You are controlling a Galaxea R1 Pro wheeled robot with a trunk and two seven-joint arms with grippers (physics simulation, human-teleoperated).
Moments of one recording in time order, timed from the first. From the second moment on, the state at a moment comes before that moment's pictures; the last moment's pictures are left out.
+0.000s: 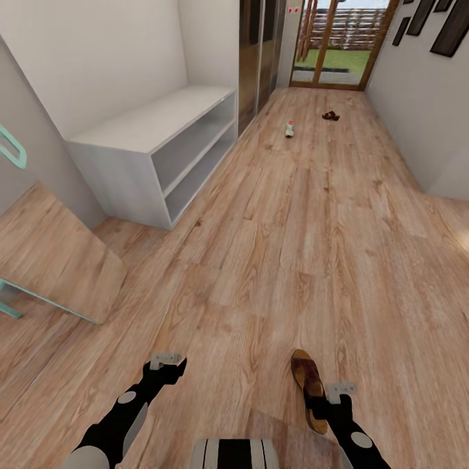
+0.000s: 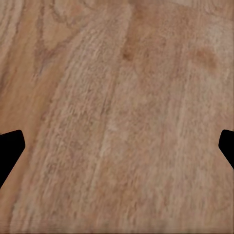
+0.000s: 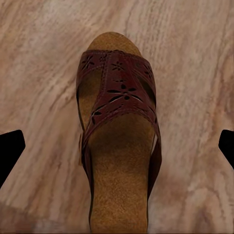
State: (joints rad) left arm -0.52 -0.01 0.08 -0.51 -0.04 -0.13 -0.19; right arm -0.29 -0.05 0.00 -0.74 0.01 -0.07 0.00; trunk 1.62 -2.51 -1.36
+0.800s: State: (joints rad) left arm -0.53 -0.01 0.03 -0.52 -0.04 -0.21 -0.25; right arm -0.29 -0.05 0.00 -0.68 0.01 -0.07 0.00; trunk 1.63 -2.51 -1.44
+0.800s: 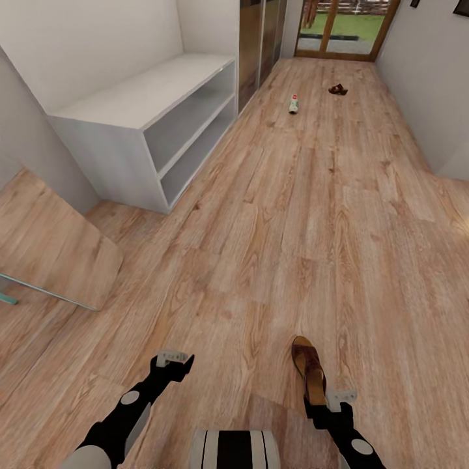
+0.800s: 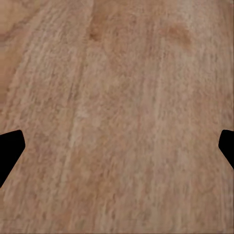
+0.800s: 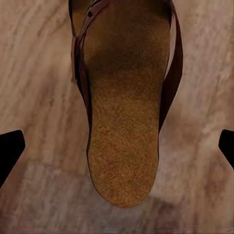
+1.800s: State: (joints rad) left arm -0.53 -0.01 0.01 -0.51 -0.04 -0.23 -0.26; right arm -0.29 -0.05 0.00 -0.67 0.01 -0.07 0.00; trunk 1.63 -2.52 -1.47
